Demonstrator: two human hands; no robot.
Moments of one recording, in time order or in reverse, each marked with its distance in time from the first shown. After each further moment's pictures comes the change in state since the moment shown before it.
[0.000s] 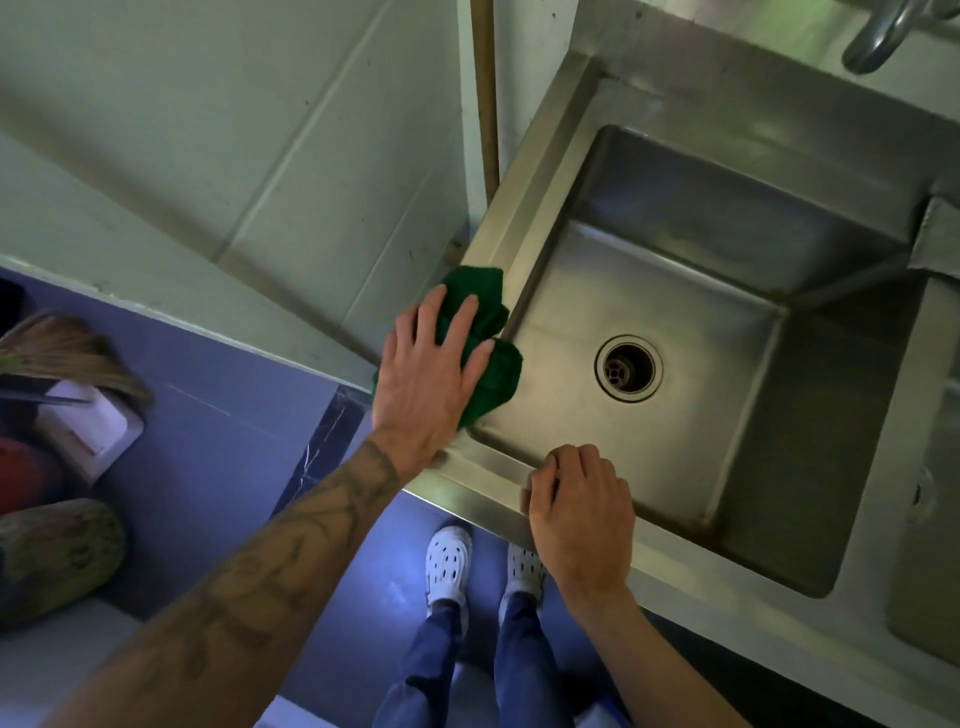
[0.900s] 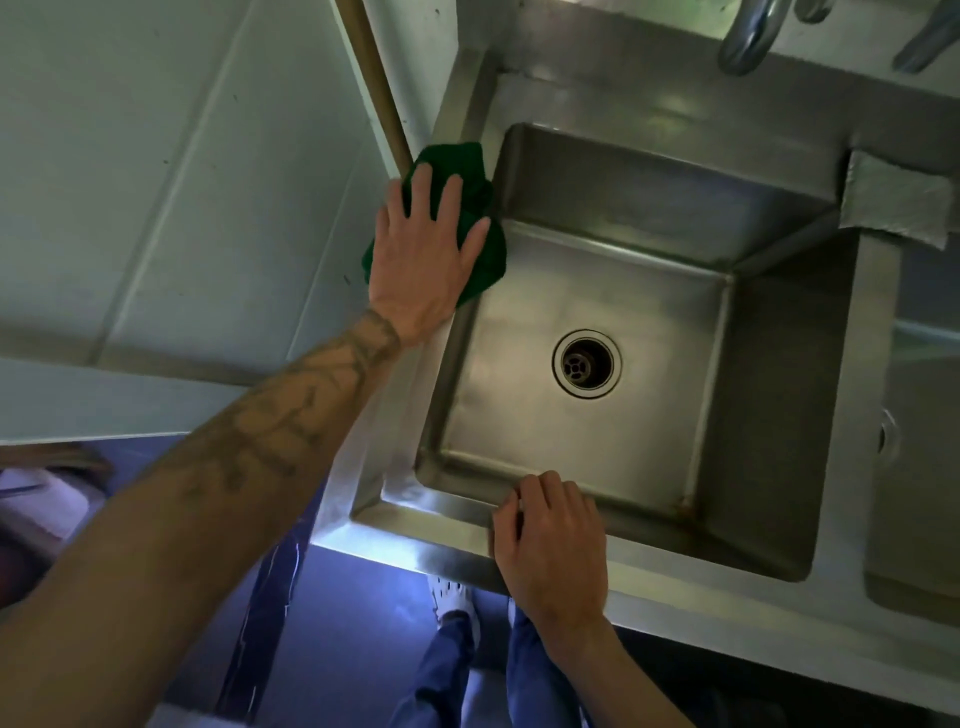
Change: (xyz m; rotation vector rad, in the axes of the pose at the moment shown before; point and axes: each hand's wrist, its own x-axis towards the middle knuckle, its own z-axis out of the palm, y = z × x) left_hand 0.170 0.050 0.003 0.052 -0.119 0.130; right_hand 0.000 0.002 0.004 0.047 0.104 -0.002
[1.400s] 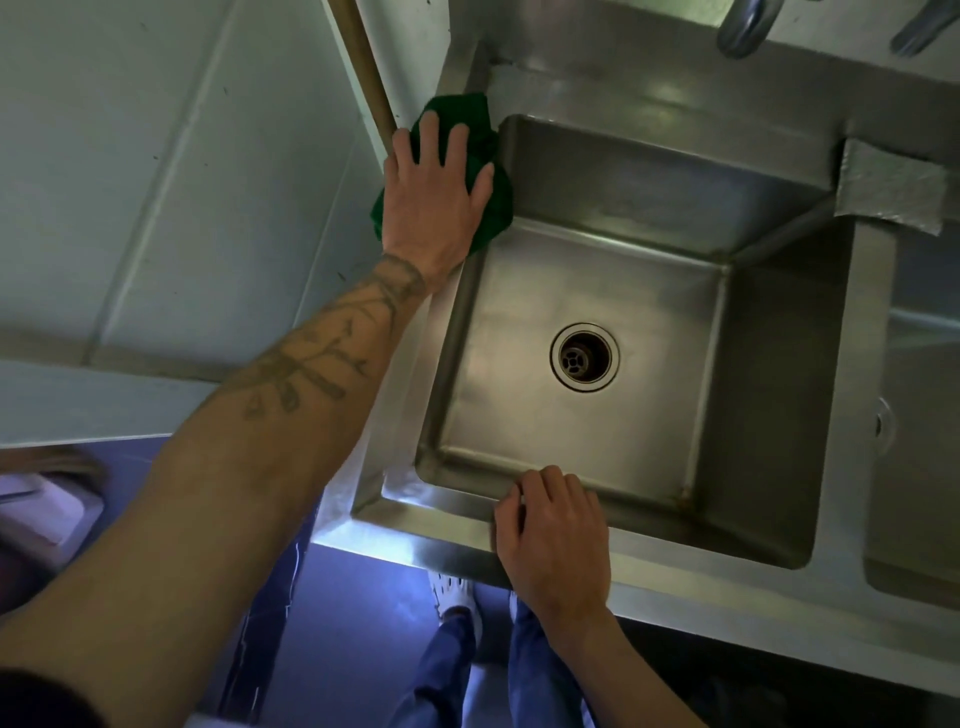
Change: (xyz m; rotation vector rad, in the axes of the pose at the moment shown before) left_hand 0.044 0.015 -0.006 0.032 0.014 -0.041; right_hand -0.002 -0.001 0.000 0.010 -0.005 0.022
